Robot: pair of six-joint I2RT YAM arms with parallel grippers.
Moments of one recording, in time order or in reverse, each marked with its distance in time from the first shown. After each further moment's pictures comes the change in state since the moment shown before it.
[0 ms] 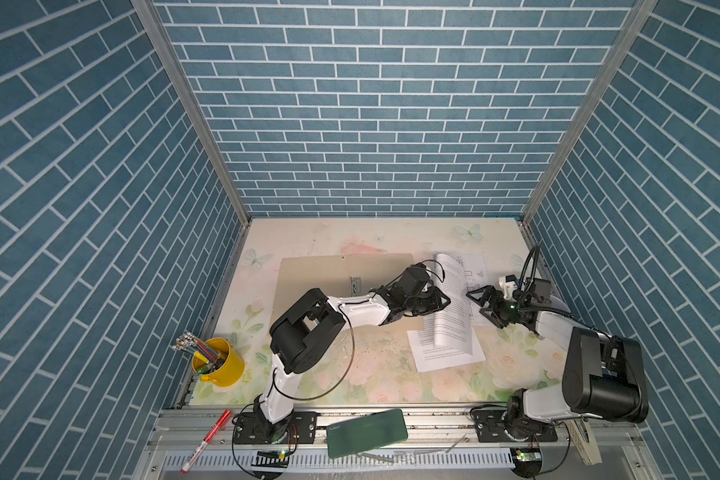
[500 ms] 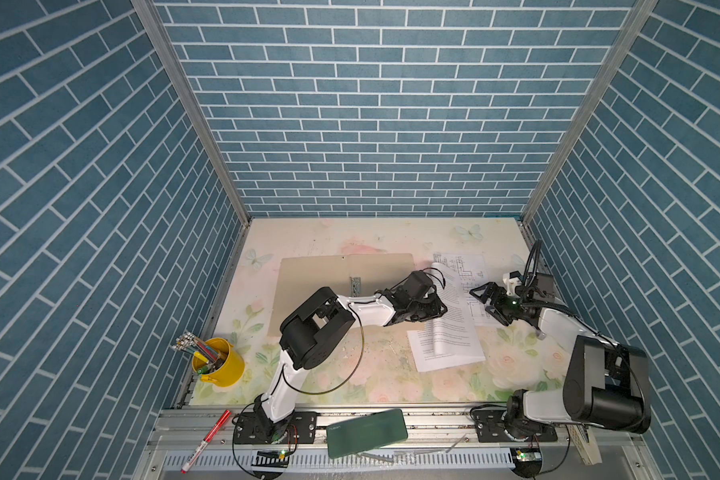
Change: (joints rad) left arm -0.011 0.071 0.036 -0.082 -0.019 0.029; right arm 0.012 -0.052 0.051 -0.137 0.103 -0.018
